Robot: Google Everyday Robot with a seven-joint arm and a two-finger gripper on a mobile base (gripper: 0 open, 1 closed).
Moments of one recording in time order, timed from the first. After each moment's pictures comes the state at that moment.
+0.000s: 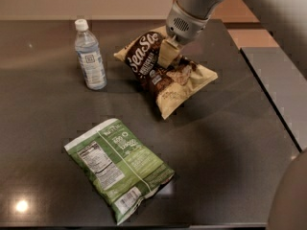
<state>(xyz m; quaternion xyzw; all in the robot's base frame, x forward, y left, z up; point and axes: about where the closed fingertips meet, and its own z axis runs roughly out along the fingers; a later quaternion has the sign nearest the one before) 0.605 -0.040 0.922 -0.51 0.84 0.12 0.15</state>
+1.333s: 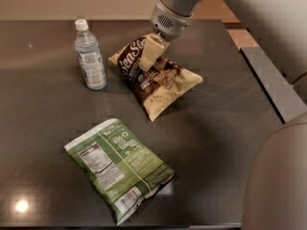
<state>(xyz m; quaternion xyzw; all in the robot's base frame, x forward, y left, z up) 0.622 -0.003 0.923 -0.53 0.82 0.13 0.16</state>
